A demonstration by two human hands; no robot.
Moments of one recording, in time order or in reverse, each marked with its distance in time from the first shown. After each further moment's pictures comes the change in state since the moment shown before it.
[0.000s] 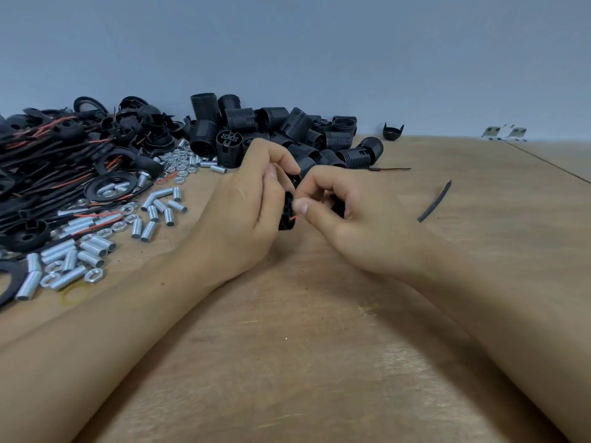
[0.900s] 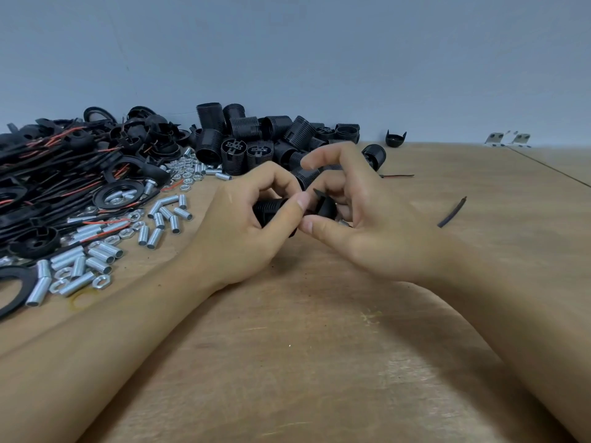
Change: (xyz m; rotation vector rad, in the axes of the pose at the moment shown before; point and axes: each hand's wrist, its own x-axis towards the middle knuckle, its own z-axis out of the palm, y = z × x) left_hand 0.000 0.005 -0.003 -0.223 -0.047 -0.135; right_hand -0.001 -0.005 -0.010 0.167 -0.088 0.063
